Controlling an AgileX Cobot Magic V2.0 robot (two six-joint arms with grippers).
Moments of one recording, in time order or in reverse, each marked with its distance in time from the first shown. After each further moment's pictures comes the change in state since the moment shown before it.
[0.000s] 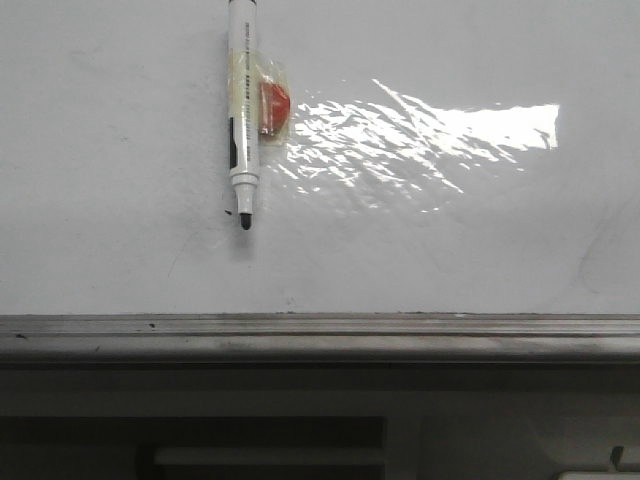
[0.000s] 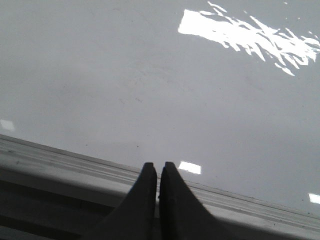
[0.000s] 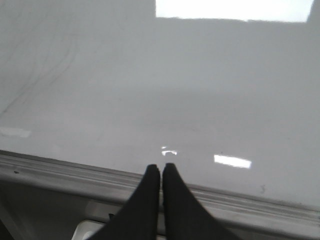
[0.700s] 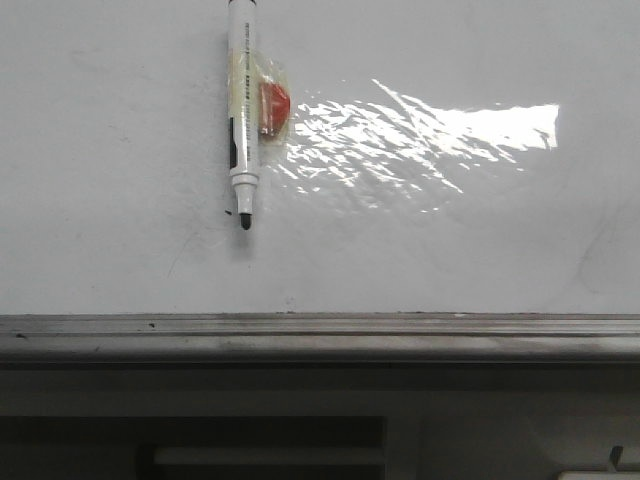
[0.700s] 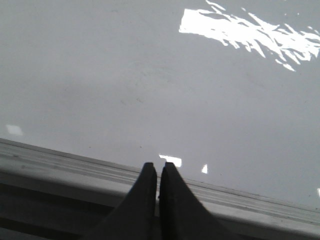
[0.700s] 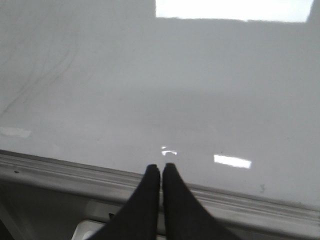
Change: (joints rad) left arm 0.000 0.000 0.000 0.032 0.000 0.016; right arm 0.000 0.000 0.000 0.000 0.000 0.000
